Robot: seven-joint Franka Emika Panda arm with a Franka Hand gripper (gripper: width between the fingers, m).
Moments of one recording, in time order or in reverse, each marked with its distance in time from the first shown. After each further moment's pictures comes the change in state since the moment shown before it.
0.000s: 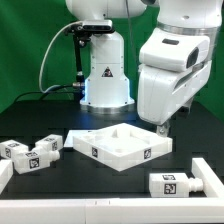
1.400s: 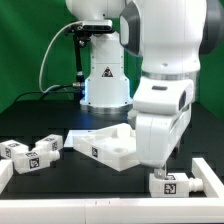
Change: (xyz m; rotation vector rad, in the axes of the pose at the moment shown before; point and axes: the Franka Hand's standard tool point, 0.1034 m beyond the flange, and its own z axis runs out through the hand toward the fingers) arm 0.005 0.017 0.077 -0.093 0.122 -0.156
